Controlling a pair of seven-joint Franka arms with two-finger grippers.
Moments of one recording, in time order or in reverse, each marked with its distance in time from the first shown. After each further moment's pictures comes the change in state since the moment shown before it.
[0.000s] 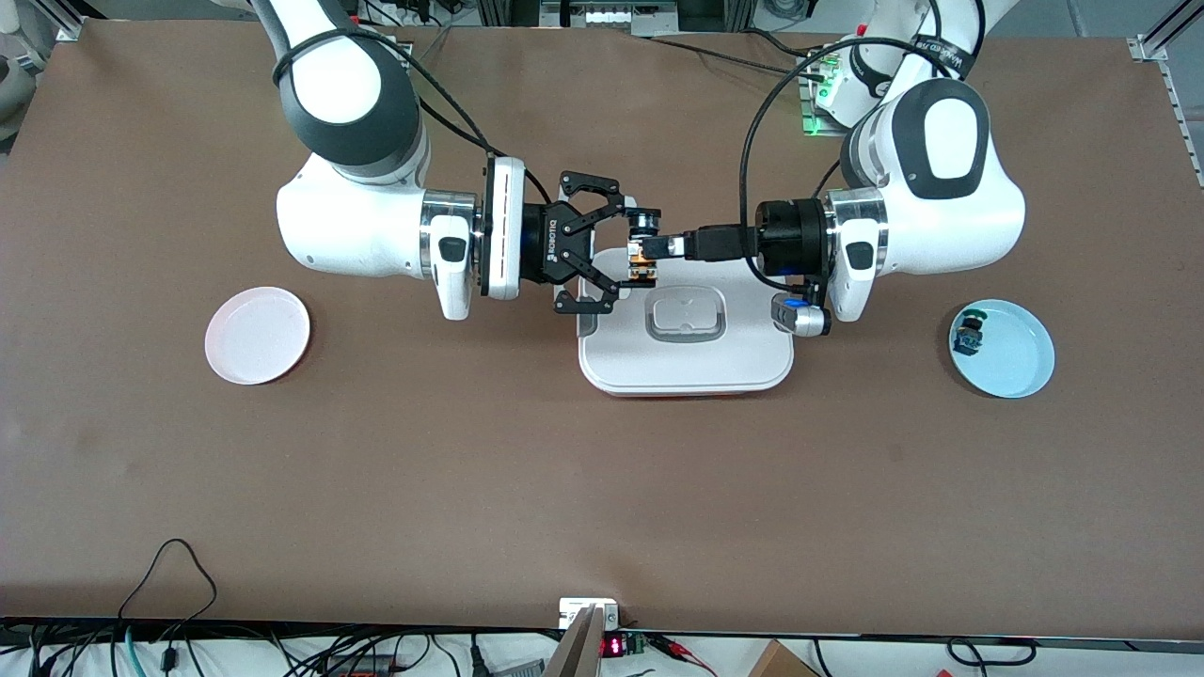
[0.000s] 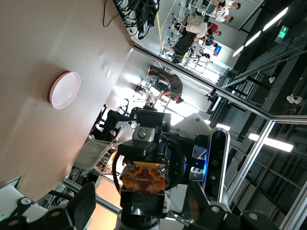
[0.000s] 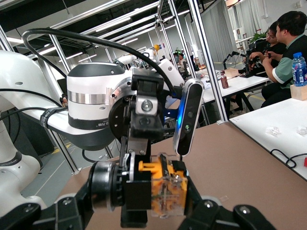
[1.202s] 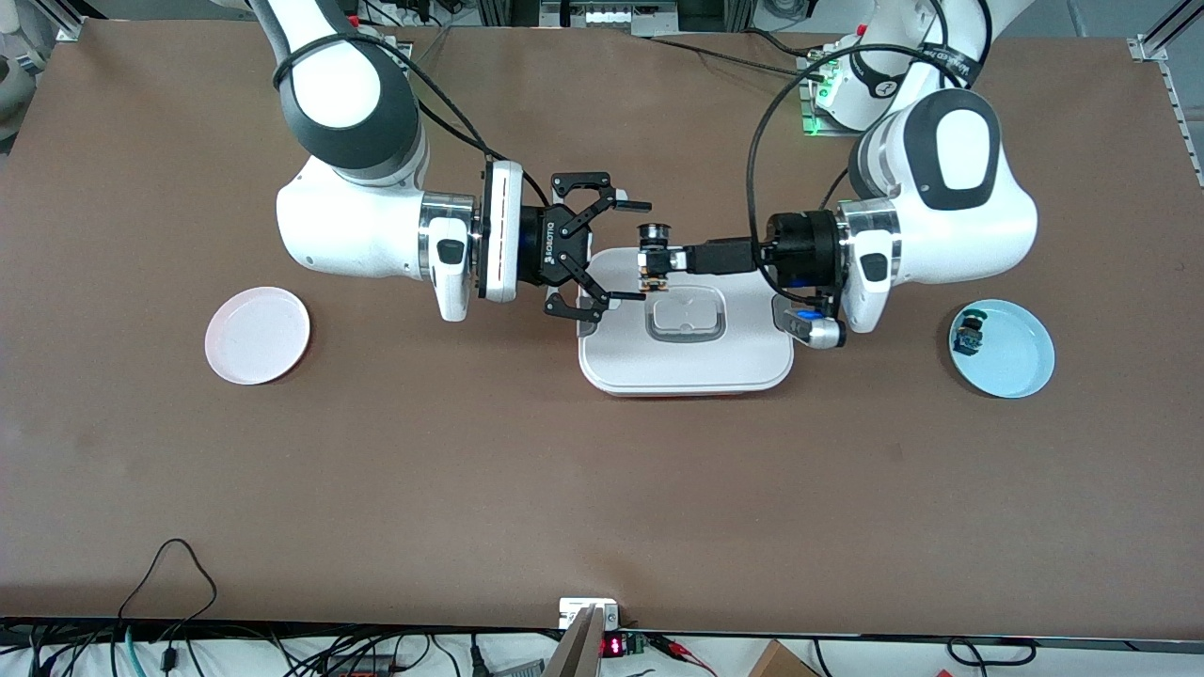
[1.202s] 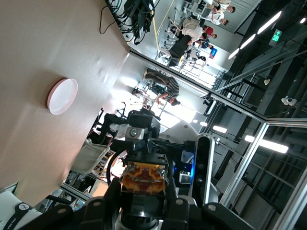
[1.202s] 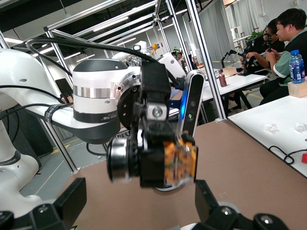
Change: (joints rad) left arm 0.051 0.009 0.005 0.011 0.009 -0.045 0.009; right arm 0.002 -0.009 -0.006 -0.025 0.007 0.006 -0.004
